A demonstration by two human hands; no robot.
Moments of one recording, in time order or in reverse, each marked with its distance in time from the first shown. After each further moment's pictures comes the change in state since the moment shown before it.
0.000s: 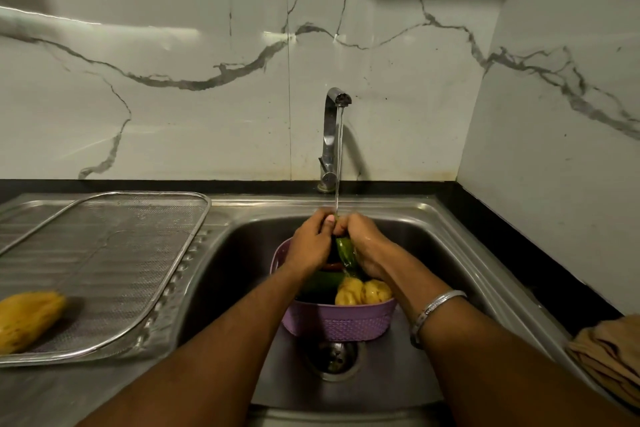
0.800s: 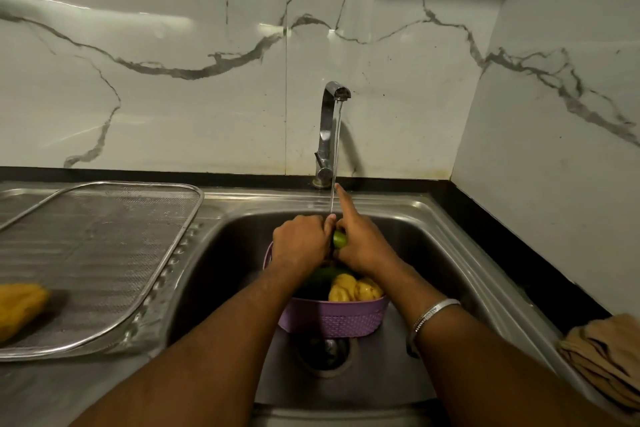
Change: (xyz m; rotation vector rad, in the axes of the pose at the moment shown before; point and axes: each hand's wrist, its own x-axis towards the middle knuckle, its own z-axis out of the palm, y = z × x) left_hand 0.006 0.000 -0.001 0.905 0.082 0.093; right_hand 0.009 0.024 -0.026 -0.938 0.091 -0.557
